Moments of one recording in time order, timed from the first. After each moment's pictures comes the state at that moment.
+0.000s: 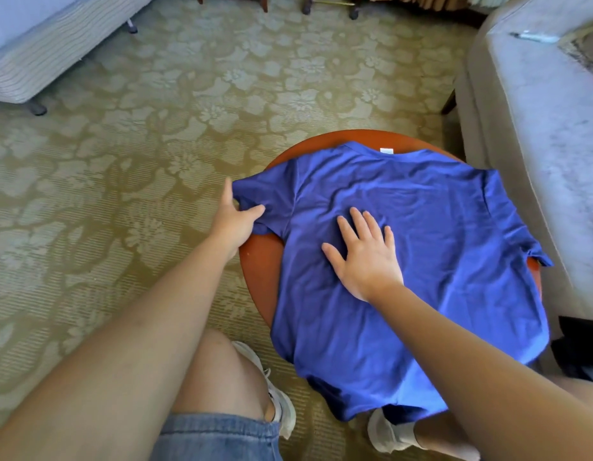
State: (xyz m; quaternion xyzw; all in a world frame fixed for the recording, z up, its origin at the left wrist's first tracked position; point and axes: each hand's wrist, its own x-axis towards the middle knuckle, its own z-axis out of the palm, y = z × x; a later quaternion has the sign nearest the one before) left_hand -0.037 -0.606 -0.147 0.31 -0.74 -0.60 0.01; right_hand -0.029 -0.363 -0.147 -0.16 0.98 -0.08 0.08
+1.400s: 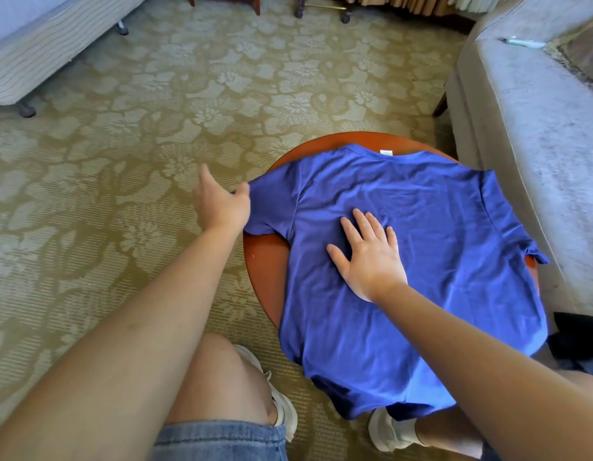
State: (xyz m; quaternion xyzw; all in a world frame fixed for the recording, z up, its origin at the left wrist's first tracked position) left_hand -0.047 -0.610 -0.116 0.38 -0.80 -0.44 0.13; right_hand -0.027 -0.365 -0.145 -0.15 0.98 -0.07 0.08
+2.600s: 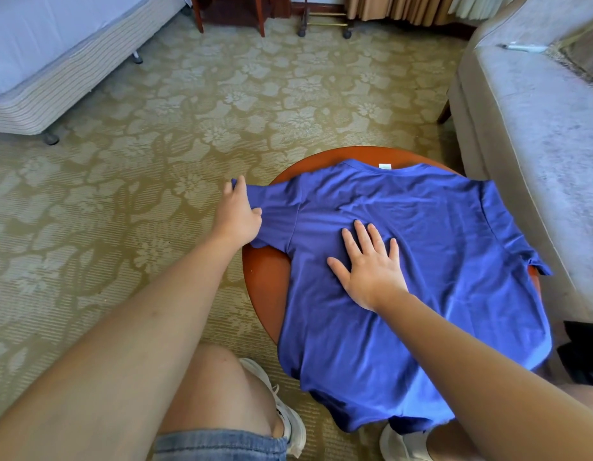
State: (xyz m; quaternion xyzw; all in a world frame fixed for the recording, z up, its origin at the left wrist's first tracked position) left_hand -0.058 -0.600 -0.096 0.22 -0.93 -0.28 0.00; right_hand -0.034 -0.358 -0.146 -0.16 0.98 -0.02 0.11
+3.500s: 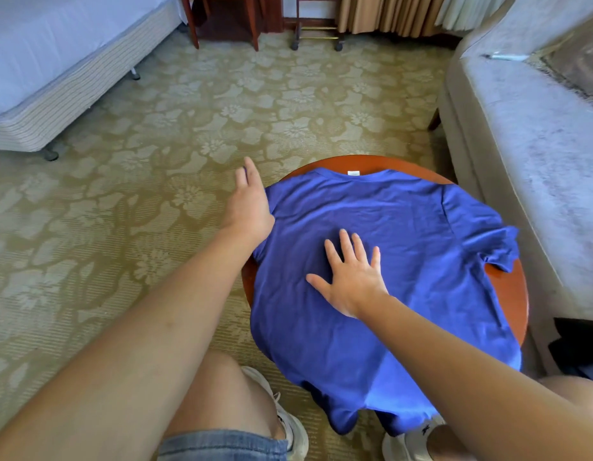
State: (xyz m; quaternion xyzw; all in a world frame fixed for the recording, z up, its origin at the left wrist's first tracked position) left_hand -0.061 -0.568 -0.059 0.17 -0.97 -0.17 0.03; right_hand -0.020 -0.376 -0.129 -0.18 0.97 -0.02 0.15
